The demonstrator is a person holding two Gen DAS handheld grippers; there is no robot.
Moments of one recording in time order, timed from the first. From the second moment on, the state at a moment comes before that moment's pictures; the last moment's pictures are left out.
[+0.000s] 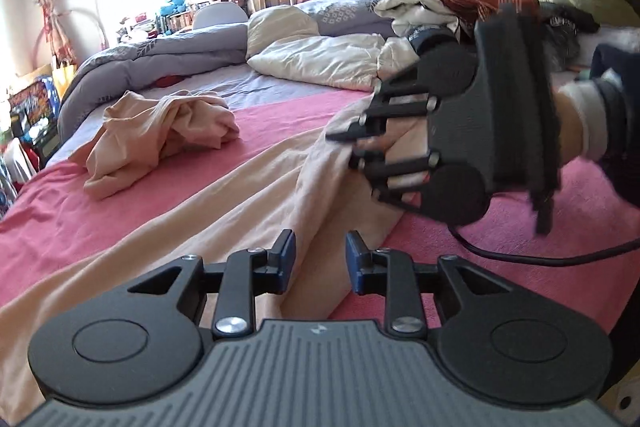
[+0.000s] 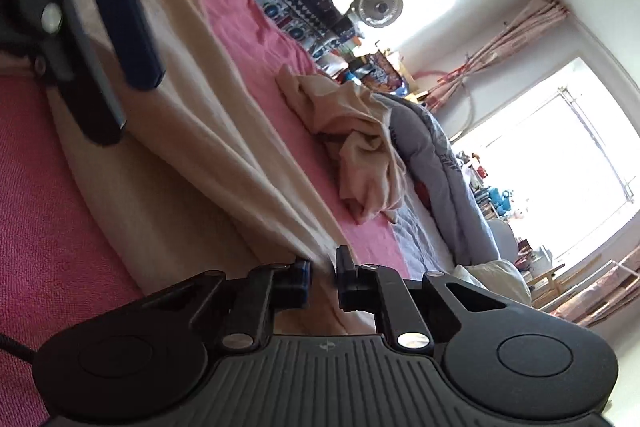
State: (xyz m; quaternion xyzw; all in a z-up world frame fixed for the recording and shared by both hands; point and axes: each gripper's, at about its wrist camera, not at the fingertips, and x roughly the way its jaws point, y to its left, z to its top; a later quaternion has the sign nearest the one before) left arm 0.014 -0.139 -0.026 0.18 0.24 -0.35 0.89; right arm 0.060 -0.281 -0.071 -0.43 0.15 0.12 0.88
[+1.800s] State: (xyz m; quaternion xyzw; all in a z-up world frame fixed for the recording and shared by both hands) left arm 0.120 -0.045 -0.020 0.12 0.31 -0.11 0.93; right arm 0.012 -0.291 -0.098 -0.51 0.18 0.11 0.83
